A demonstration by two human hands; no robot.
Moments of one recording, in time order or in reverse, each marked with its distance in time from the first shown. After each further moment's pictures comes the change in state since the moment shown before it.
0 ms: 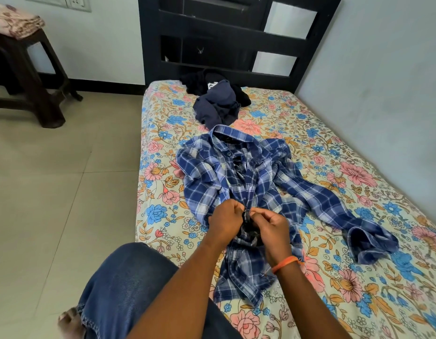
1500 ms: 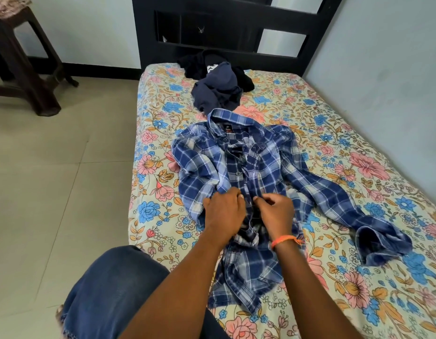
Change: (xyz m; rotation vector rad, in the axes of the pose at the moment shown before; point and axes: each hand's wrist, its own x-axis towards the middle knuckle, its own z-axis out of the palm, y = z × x) left_hand 0.014 0.006 0.006 0.390 0.108 0.133; right_hand 0.055 0.003 0.003 -0.473 0.146 -0.151
